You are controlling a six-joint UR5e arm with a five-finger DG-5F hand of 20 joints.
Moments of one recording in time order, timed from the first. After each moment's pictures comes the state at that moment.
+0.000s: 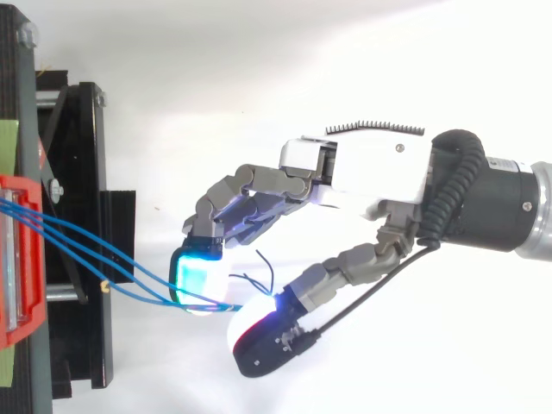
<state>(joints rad) 0.17 -2.25 -1.29 -2.86 -1.25 0.00</state>
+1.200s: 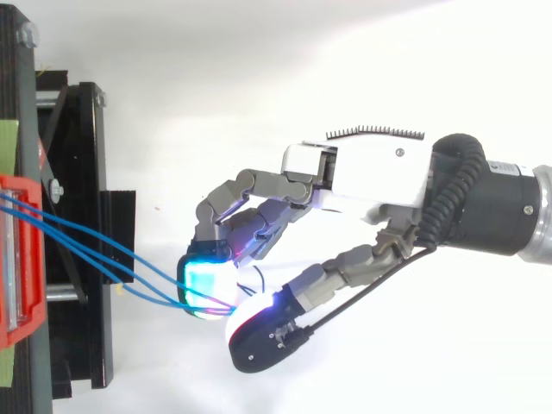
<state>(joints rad) 0.18 -2.25 -1.29 -2.89 -1.25 0.01</state>
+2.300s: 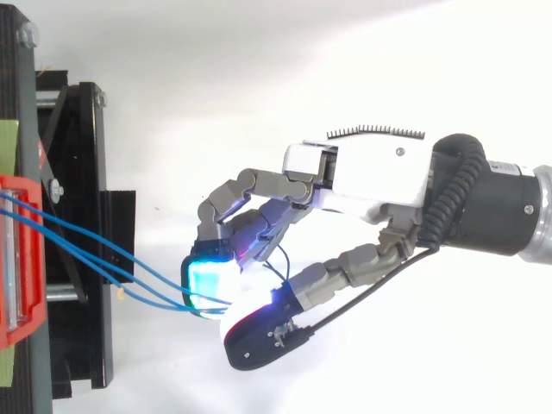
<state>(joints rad) 0.18 -2.25 -1.29 -2.90 -1.25 0.02</state>
